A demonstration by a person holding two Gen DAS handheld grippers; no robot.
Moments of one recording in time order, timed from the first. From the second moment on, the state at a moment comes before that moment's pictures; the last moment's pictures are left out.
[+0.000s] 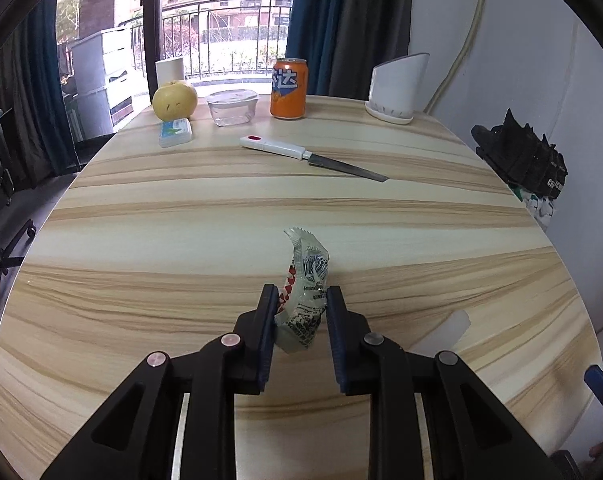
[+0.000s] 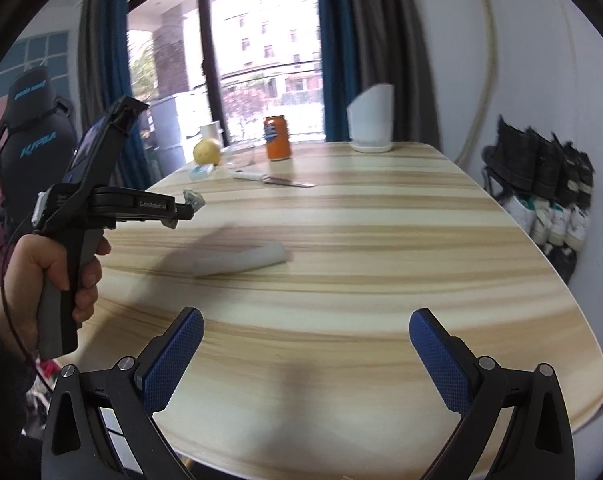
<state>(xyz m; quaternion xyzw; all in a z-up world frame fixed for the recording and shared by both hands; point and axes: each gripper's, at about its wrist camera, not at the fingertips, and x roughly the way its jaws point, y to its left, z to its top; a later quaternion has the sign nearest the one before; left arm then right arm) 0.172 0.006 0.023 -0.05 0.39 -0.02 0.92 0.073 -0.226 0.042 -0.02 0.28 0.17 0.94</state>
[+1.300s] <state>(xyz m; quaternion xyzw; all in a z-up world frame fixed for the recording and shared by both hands) 0.129 0.047 0.026 -0.08 0.35 -0.05 0.93 0.208 -0.110 0.004 -0.12 0.47 0.20 0.85</state>
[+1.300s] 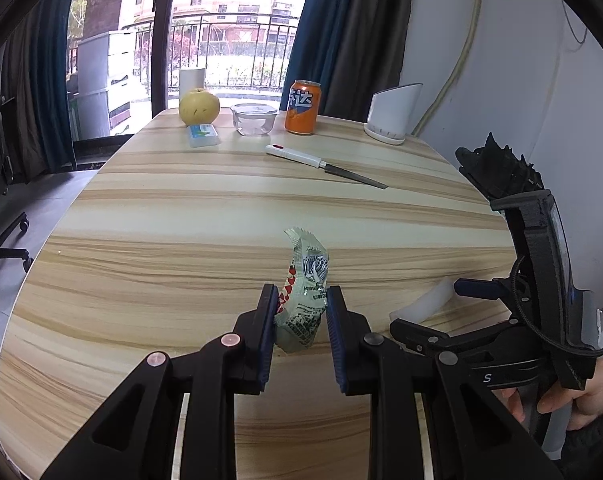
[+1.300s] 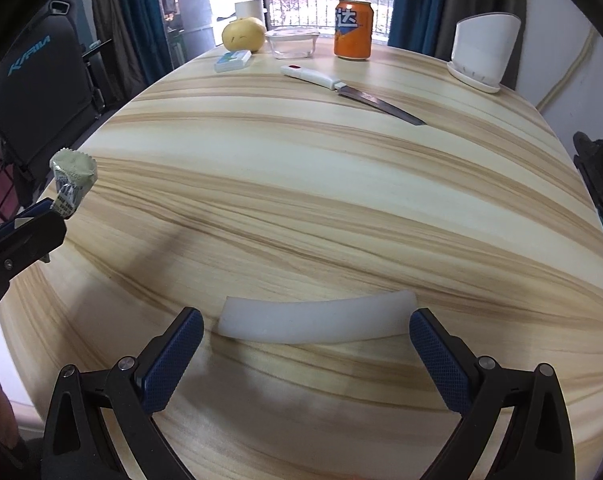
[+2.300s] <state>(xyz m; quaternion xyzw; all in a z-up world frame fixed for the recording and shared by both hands) 0.124 0.044 0.021 -0.08 0.36 -0.05 0.93 0.209 -0.122 0.008 -0.11 0.46 0.18 0.86</state>
